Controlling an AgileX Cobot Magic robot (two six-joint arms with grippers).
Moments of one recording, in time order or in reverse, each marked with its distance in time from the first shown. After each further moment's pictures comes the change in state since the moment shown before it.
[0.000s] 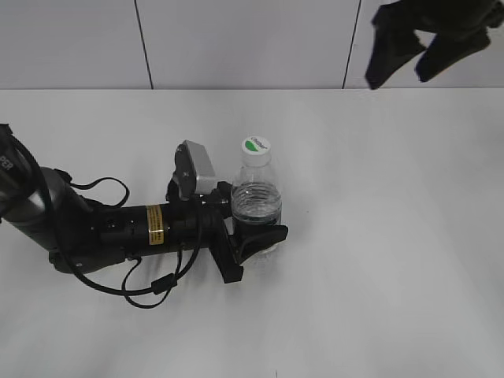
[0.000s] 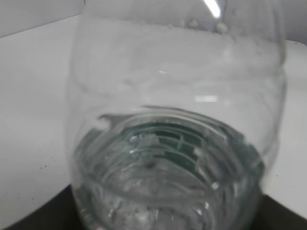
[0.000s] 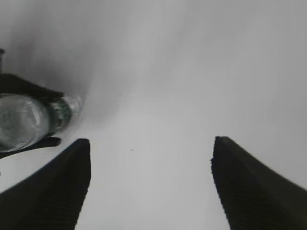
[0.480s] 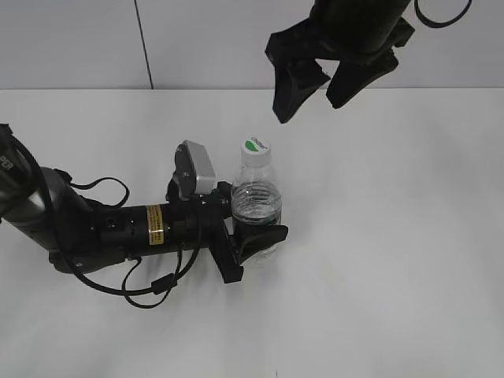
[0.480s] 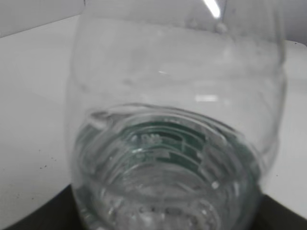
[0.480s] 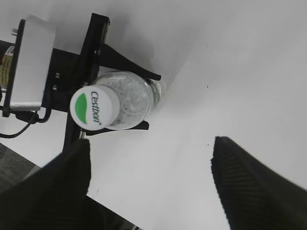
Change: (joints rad) left arm 0.000 0.000 -0.001 0.000 0.000 0.000; right arm 0.301 0.000 0.000 -0.006 0.020 0.118
